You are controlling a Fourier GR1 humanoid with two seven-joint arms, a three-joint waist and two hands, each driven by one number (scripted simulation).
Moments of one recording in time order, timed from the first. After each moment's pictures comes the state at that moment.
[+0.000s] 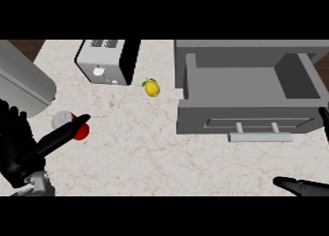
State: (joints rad) left arm -0.03 0.00 0.10 -1.80 -0.24 0.64 0.32; right arm 0.14 -0.09 -0.18 -2.09 -0.09 0.04 0.15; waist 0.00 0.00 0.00
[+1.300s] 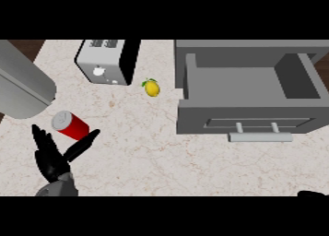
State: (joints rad) left arm -0.10 0.01 0.24 -1.11 0.18 0.64 -0.34; right arm 0.16 -0.10 -0.27 -2.20 -0.15 0.09 0.24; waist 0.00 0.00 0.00
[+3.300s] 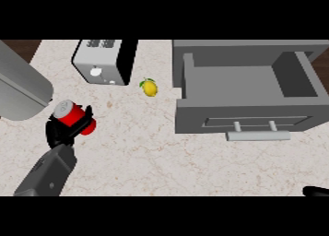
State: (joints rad) left arm -0.58 0.21 0.39 -0.26 0.34 0.19 -0.77; right arm 0.09 -0.10 -0.31 -2.24 -0.11 0.10 0.30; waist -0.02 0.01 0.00
